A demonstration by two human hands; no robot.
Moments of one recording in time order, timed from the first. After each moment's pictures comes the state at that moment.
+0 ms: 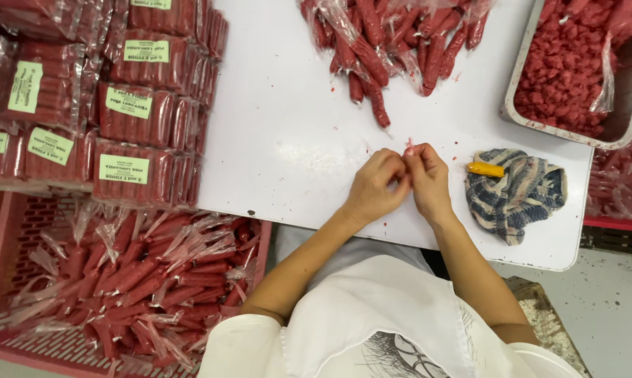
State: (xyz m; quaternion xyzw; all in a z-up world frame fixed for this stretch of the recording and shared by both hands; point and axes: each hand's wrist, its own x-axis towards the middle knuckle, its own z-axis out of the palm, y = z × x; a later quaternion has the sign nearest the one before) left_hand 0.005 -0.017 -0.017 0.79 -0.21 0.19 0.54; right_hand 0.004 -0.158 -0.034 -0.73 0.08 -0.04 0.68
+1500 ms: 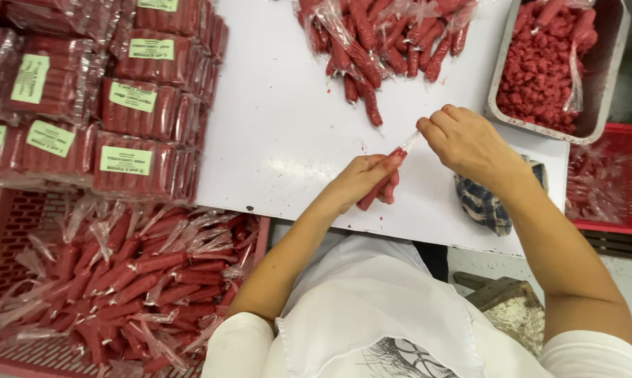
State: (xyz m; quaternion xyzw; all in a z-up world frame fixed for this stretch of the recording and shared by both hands) left_hand 0.001 0.026 0.046 0.52 -0.07 -0.32 0.79; right_hand 0.056 -0.218 0.093 -0.83 -0.47 -0.29 -0.08
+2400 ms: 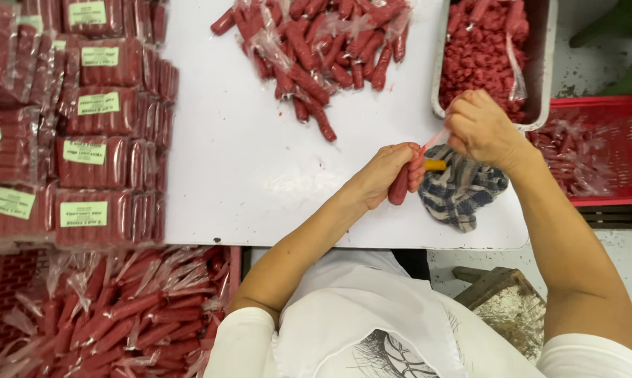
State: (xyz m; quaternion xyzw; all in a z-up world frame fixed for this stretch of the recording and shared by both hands) left_hand 0.028 -0.108 0.067 0.39 -0.08 -0.38 0.84; right_hand 0.080 -0.380 0.035 -0.85 -0.46 -0.25 0.08
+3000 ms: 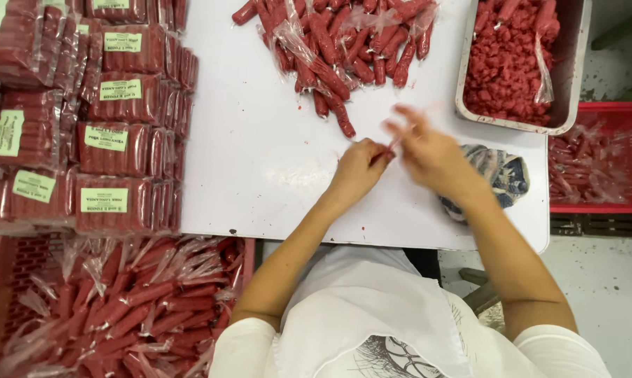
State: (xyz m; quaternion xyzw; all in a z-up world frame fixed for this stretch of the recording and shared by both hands) left_hand 0.051 -0.037 0.006 0.84 -0.18 -0.07 0.50; right_hand 0.028 -0.218 0.085 -0.91 -0.32 -0.12 0.23
